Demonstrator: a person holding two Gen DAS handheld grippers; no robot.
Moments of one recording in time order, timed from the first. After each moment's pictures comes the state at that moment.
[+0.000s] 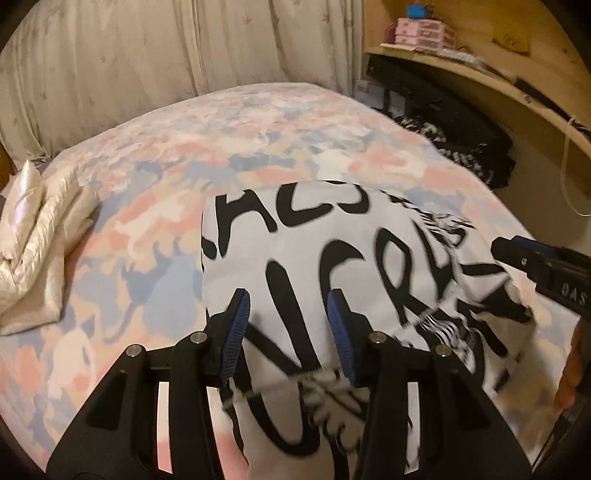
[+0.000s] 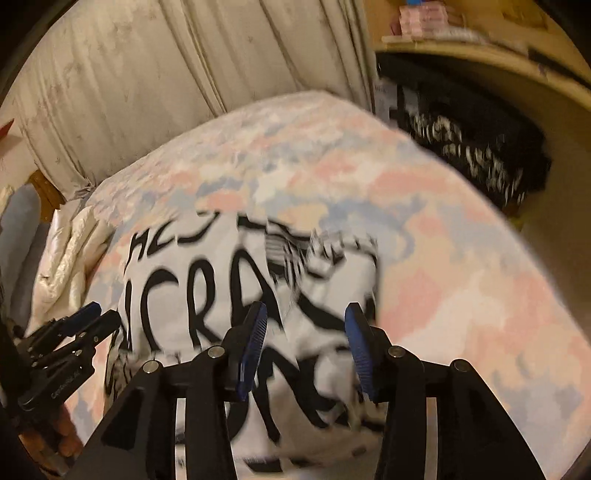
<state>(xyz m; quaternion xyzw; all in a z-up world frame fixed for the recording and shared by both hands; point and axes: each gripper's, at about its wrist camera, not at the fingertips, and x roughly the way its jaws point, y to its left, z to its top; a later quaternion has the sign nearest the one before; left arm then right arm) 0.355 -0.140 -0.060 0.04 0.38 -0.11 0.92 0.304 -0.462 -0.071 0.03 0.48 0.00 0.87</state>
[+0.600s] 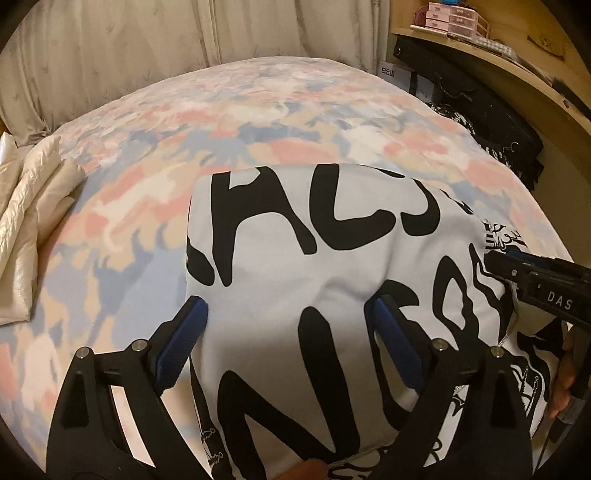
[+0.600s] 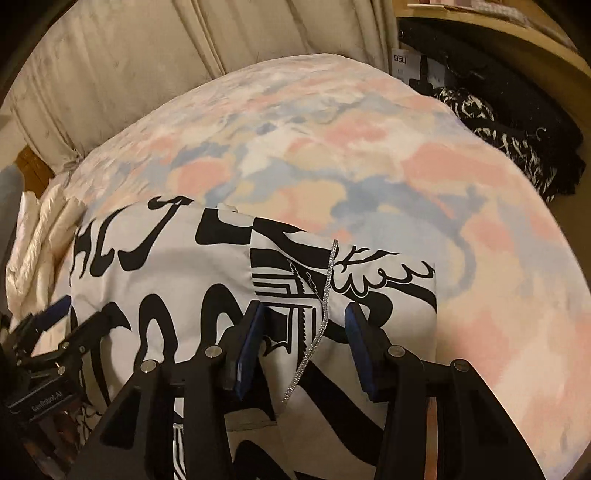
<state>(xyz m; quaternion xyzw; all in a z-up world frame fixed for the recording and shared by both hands) 0.426 -0.141 -0.116 0.02 0.42 -0.09 0.90 0.381 -0.474 -0.151 0.03 0.55 0.01 0.84</state>
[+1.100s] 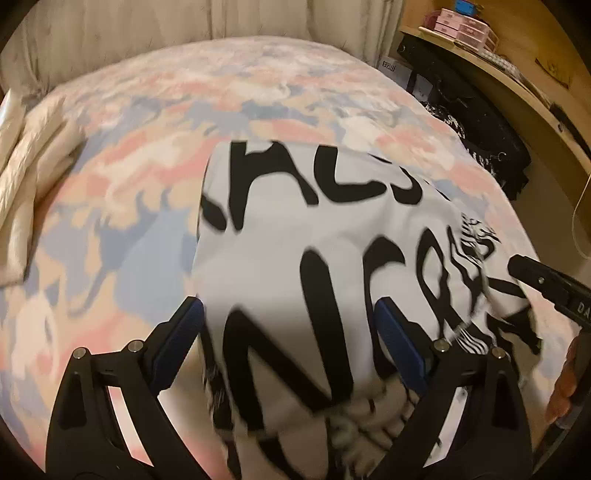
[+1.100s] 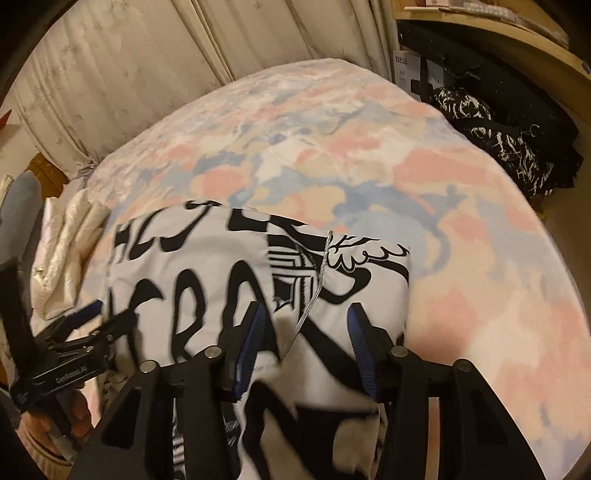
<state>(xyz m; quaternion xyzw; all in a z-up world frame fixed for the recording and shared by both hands) 0.403 -0.114 -0.100 -0.04 0.47 -0.11 0.87 0.334 -0.486 -0.083 0.06 0.54 0.03 0.84</state>
